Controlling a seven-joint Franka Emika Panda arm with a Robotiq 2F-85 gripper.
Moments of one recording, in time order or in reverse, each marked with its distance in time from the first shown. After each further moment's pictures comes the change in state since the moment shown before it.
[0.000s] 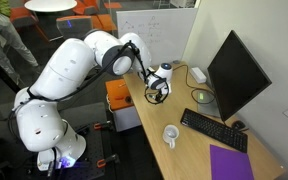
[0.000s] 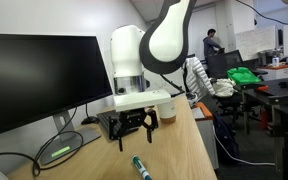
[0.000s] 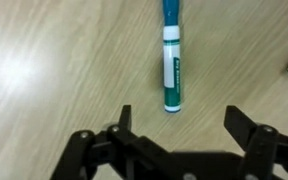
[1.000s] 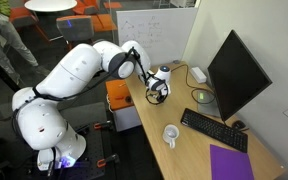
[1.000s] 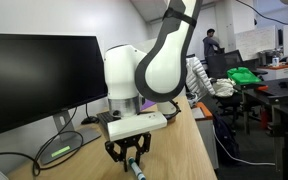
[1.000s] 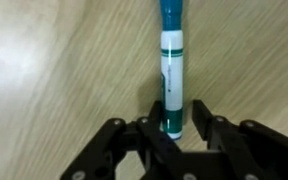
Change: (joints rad) arm 0.090 0.170 -0.071 0.176 0.029 -0.008 0.003
